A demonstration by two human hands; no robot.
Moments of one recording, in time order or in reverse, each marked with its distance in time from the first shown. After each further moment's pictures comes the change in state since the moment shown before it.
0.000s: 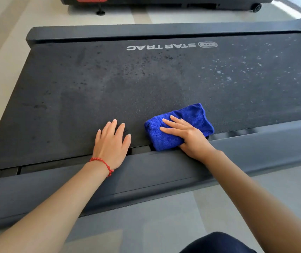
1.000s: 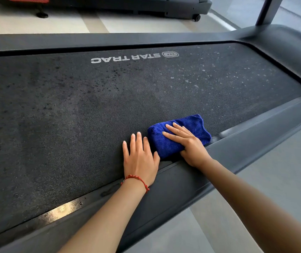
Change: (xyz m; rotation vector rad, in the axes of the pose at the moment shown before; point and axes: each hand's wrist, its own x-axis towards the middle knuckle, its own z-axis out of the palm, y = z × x) left_hand 0.036 0.065 0.038 -0.048 0.016 0.304; right_hand -0.001 0.009 -0.011 -0.132 0.108 0.312
